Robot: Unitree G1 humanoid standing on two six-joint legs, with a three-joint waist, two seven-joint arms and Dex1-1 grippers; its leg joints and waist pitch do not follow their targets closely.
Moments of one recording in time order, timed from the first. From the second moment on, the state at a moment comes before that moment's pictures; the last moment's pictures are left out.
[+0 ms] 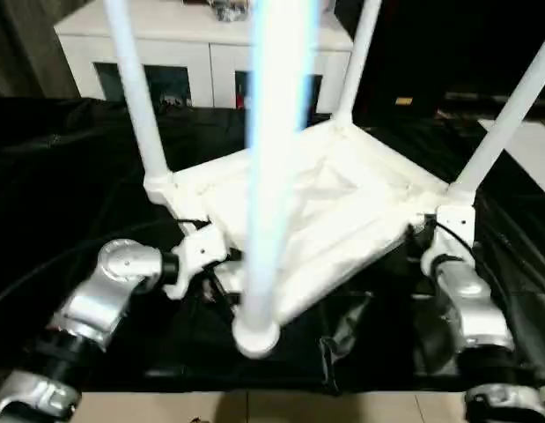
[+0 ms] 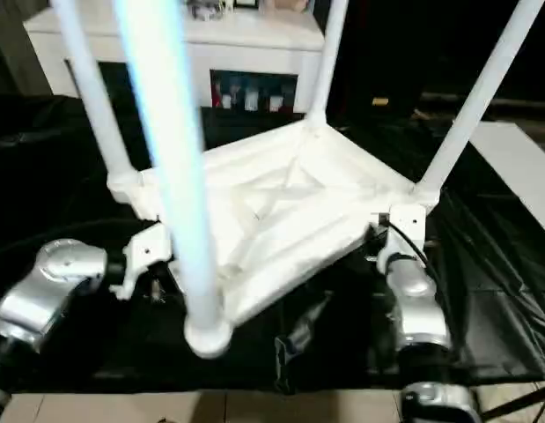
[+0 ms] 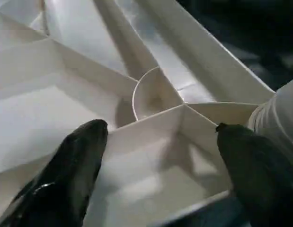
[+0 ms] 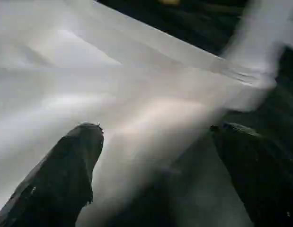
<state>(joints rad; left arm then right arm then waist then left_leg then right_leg) -0.38 0.52 -0.29 0.25 -0.09 0.14 -1.13 -0.39 -0.19 -0.20 0.54 0.07 0.10 0.01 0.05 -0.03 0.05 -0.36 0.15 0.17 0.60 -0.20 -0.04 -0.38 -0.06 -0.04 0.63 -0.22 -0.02</state>
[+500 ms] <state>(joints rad) -0.41 0.48 -0.24 0.20 -0.11 0.16 -1.06 -0.40 -0.32 -0.27 0.65 0.04 0.01 -0.10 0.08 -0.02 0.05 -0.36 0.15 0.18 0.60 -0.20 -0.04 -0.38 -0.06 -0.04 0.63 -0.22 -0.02</state>
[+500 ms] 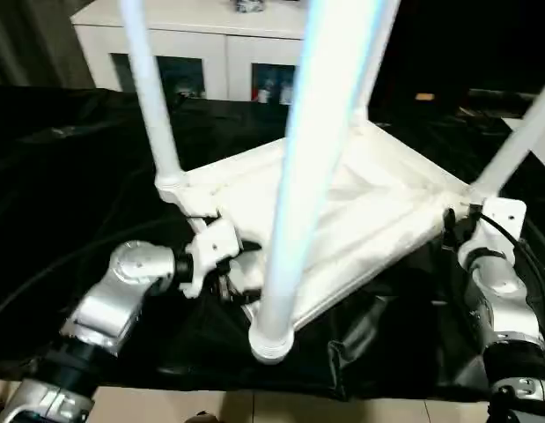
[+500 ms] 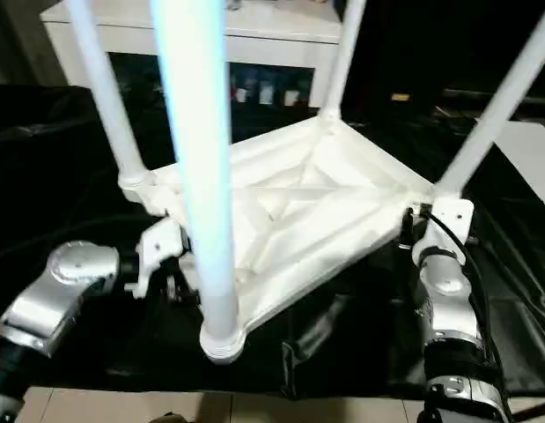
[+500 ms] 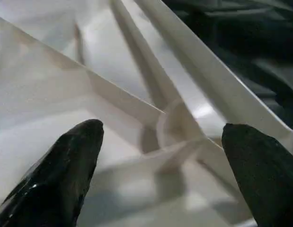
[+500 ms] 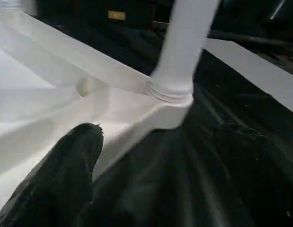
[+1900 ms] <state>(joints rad) -0.33 0.40 -0.39 0.07 -0.05 0.31 -1.06 -0.53 -0.16 0.00 0.76 -0.03 -0.01 0.26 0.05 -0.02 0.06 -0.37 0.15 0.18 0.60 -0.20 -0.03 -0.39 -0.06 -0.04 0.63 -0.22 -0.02</state>
